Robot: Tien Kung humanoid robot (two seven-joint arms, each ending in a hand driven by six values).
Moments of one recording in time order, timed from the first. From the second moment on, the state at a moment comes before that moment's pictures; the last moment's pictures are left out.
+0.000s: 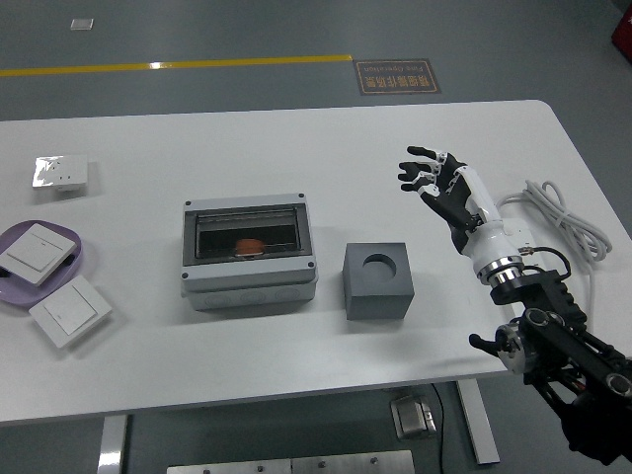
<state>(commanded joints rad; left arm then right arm) 0.10 0.31 -0.14 -0.30 -0.19 0.07 0.00 0.23 -0.33 0.97 1.48 -0.83 -0.33 0.26</state>
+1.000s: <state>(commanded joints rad) 0.09 0.30 -0.15 -0.30 -0.18 0.07 0.00 0.22 -0.35 1.01 1.48 -0.84 -0.33 0.26</state>
